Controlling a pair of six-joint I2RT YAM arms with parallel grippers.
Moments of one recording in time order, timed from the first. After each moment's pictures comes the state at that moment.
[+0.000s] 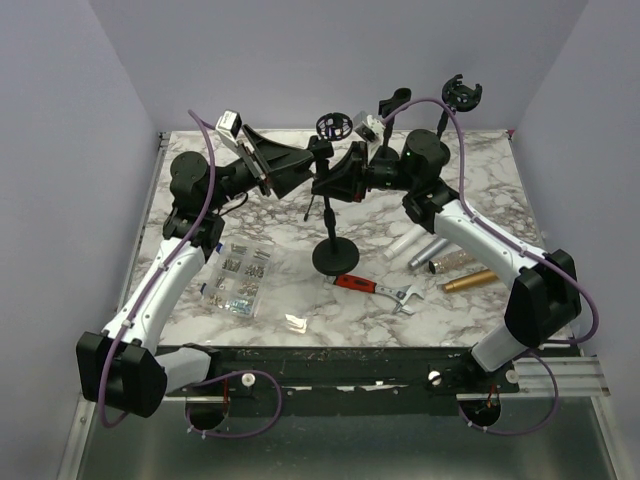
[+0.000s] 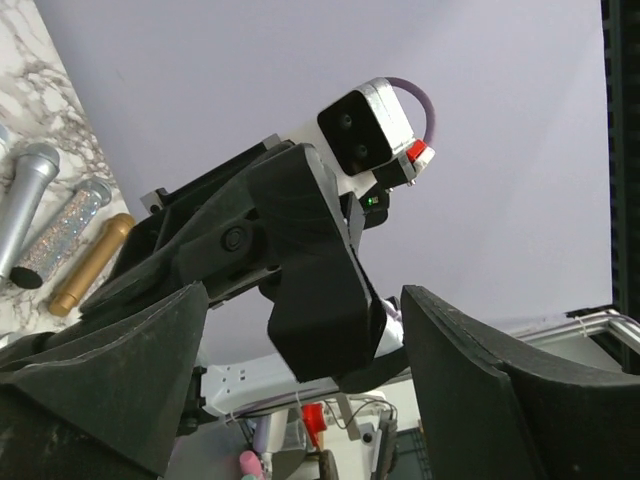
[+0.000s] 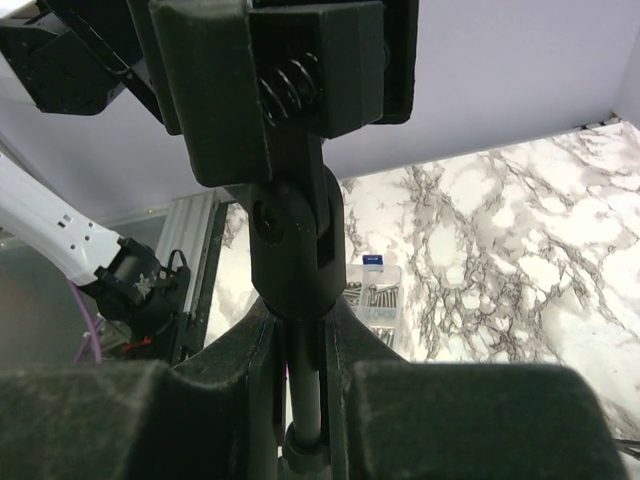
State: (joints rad) left arm -0.26 1.19 1.05 0.37 0.76 -1.48; right arm 0.55 1.58 1.29 0.41 -0.96 0.27
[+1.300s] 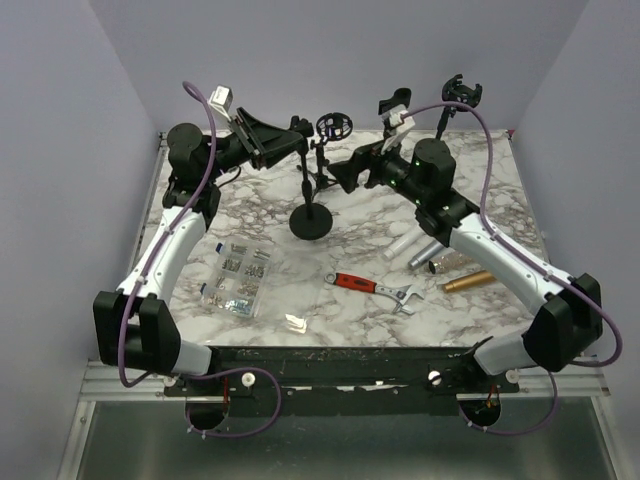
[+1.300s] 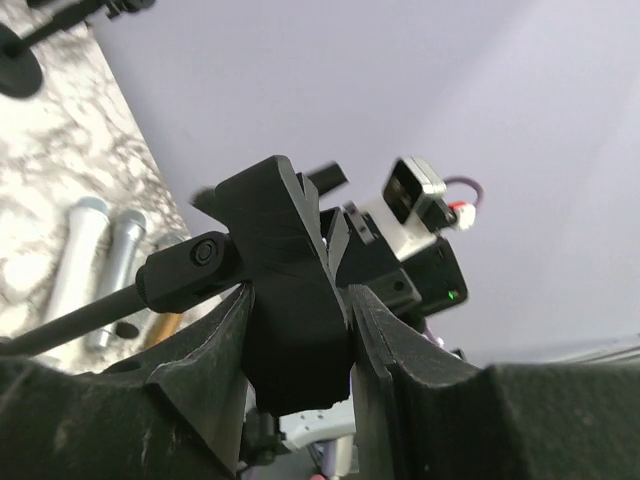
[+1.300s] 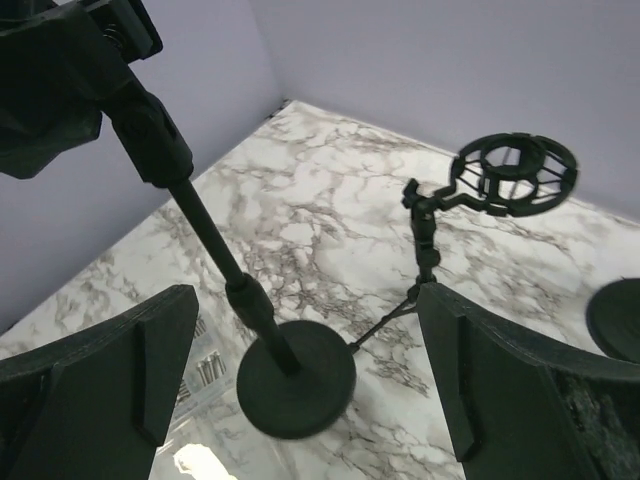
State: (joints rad) left arm -0.16 1.38 1.19 0.43 0.85 -1.39; right arm 0.57 1.45 1.23 0.21 -0.24 0.17
